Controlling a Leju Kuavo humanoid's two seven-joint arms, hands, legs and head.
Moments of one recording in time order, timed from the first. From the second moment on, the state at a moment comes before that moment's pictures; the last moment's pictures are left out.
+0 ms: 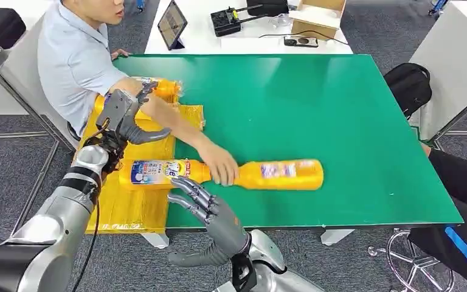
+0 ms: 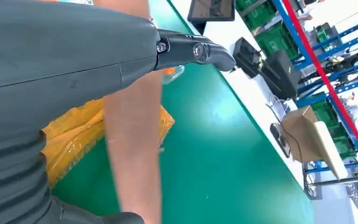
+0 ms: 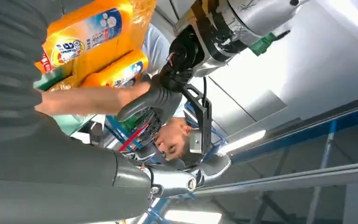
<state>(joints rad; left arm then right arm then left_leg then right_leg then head) -0.82 -0.06 -0.07 -0.62 -0.44 -0.19 -0.50 -0.30 0.00 0.96 -1.33 0.22 -0.56 -0.66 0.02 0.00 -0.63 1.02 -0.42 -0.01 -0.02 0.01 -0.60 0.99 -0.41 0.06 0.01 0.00</state>
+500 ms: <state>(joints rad) -0.19 -0.12 0.03 -1.34 0.24 -0.01 -0.56 -0.06 -0.01 0.57 -1.38 0.55 -0.61 -0.61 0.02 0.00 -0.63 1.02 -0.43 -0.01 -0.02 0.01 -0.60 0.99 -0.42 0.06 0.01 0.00</state>
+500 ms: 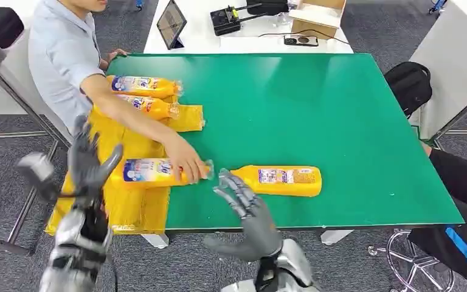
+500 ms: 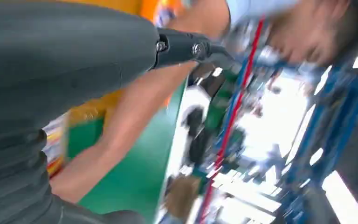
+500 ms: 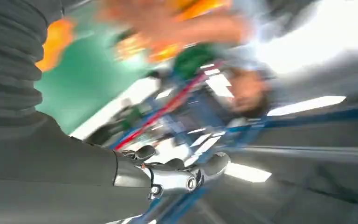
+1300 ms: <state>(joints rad) 0.10 -0.15 -0.03 -1.71 0.09 -0.02 -0.60 -0.19 0.01 0.14 -1.00 0.75 -0.42 -0.37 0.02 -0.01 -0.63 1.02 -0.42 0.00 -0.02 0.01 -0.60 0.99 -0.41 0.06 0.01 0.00</state>
